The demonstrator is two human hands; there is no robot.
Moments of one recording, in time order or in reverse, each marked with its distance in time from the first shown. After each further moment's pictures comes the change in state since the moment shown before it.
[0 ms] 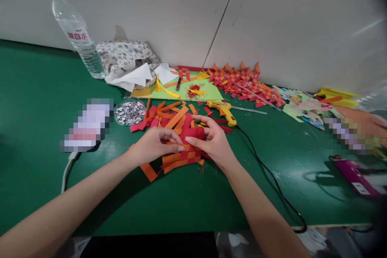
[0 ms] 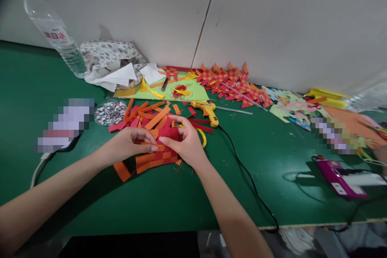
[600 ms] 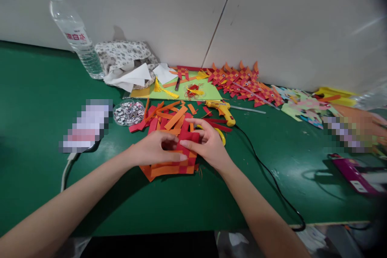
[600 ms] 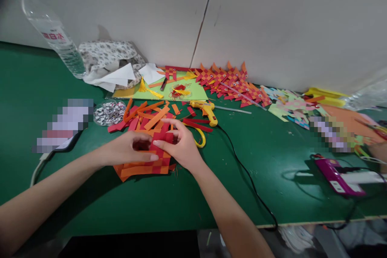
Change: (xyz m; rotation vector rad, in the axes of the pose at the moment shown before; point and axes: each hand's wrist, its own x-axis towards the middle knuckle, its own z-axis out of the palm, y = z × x) left_hand -0.004 0.008 0.000 0.194 -0.141 0.025; right_hand -0.005 0.001 0.009 -0.061 -0.062 -0.022
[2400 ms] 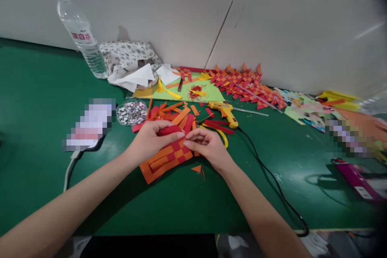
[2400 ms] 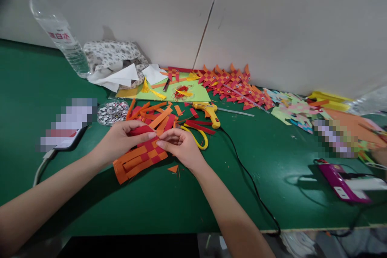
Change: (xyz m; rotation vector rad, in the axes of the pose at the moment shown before) left_hand -0.003 0.008 -0.005 -0.118 0.391 0.032; right_hand 0.009 0.011 -0.001 0.040 -0.033 0.087
